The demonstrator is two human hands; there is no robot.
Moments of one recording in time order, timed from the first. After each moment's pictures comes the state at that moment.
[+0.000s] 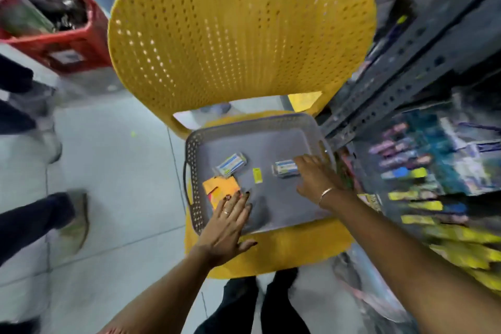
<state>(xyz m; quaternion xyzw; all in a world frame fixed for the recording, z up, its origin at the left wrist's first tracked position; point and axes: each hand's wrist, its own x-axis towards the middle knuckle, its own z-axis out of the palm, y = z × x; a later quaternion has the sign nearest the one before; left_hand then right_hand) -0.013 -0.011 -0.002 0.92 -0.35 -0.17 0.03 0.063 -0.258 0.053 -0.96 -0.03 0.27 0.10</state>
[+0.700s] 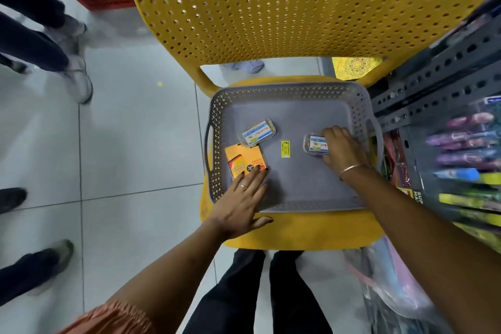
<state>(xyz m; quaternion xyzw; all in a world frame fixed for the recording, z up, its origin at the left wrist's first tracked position) -0.022 -0.005 -0.019 0.94 -0.30 -0.17 0.06 0.091 -0.254 -0.005 -0.97 -0.07 0.21 0.10</state>
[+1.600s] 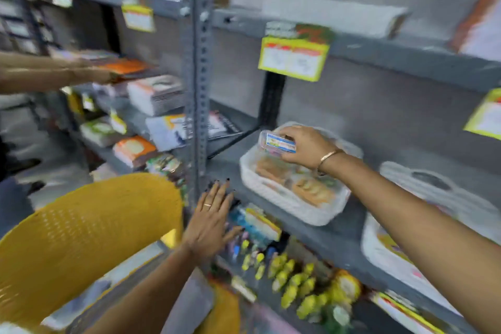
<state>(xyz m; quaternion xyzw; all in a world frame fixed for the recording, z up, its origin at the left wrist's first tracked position) 0.040 -0.228 0.331 0.81 -0.56 0.13 0.15 -0.073 -0.427 0.519 -0.97 0.17 -0.13 0.08</state>
